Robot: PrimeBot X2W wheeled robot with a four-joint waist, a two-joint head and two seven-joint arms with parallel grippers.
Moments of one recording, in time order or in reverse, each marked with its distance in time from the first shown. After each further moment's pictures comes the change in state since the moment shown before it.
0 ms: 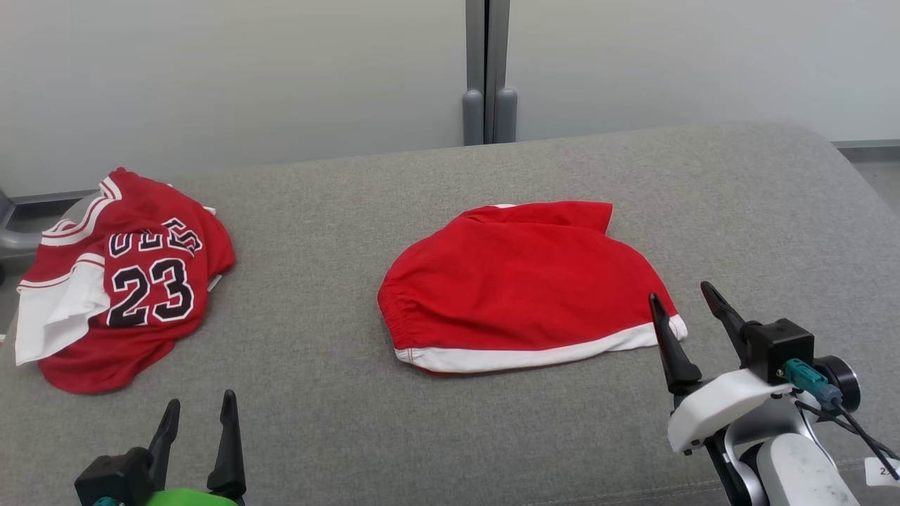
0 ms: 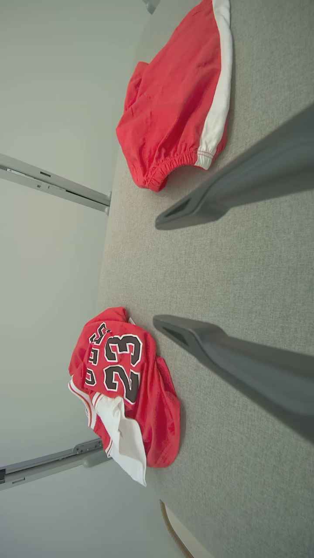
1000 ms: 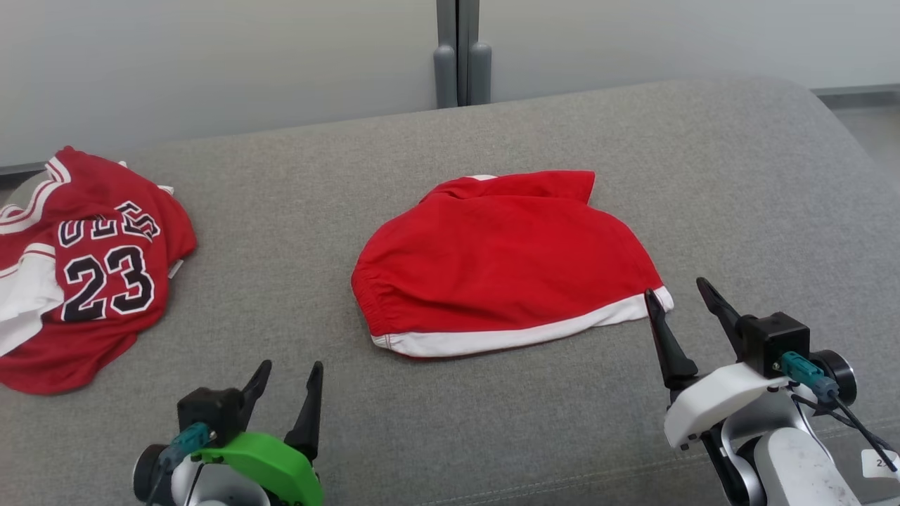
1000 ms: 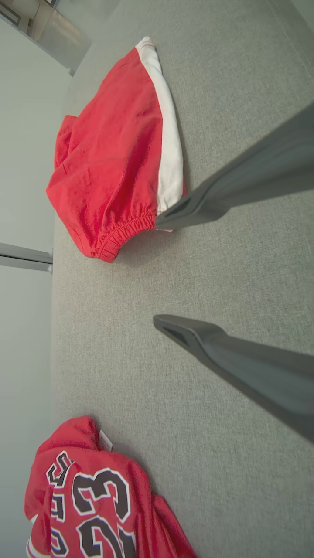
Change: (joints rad) left arm -0.187 -0.055 -0.154 0.142 0.036 -0.099 0.111; right arm 0.000 0.006 0.004 -0.010 0.000 0.000 0.026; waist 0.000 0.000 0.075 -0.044
